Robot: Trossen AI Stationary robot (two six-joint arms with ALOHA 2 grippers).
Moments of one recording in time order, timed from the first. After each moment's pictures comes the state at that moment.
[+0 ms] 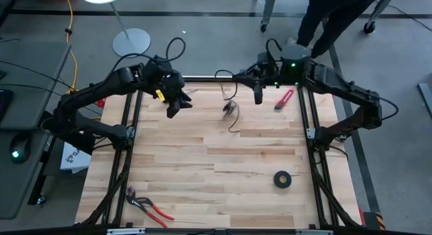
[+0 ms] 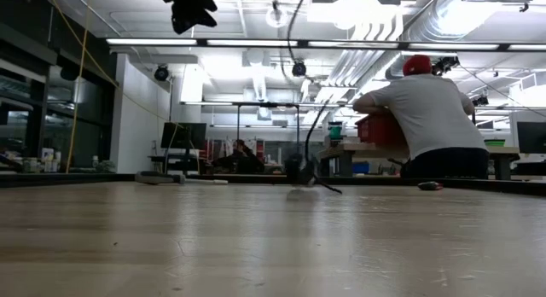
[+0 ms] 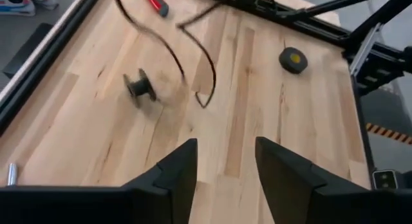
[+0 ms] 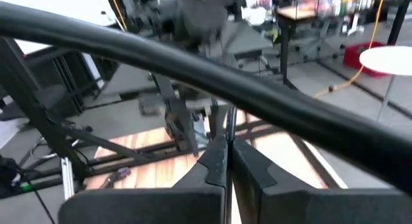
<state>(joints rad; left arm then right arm) 0.41 1.26 1.36 -0.86 0.32 -0.02 -0.28 1.36 1.64 -0.46 -0.18 0.11</state>
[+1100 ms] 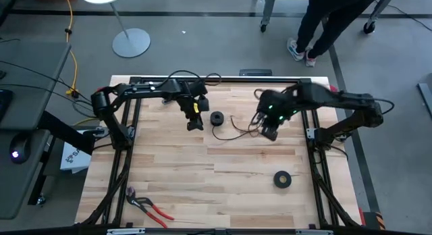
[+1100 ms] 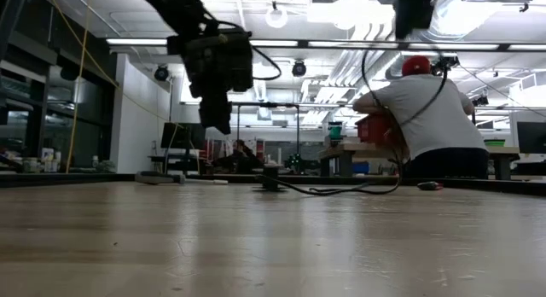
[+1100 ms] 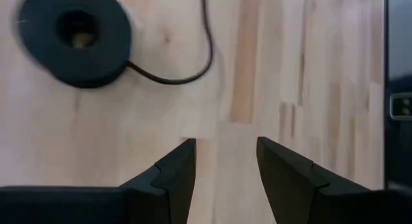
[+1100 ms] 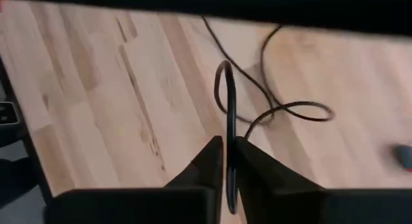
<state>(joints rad) 0.42 1.71 1.20 -0.74 0.55 0.13 -0.08 1.36 1.40 -1.22 -0.07 0.34</state>
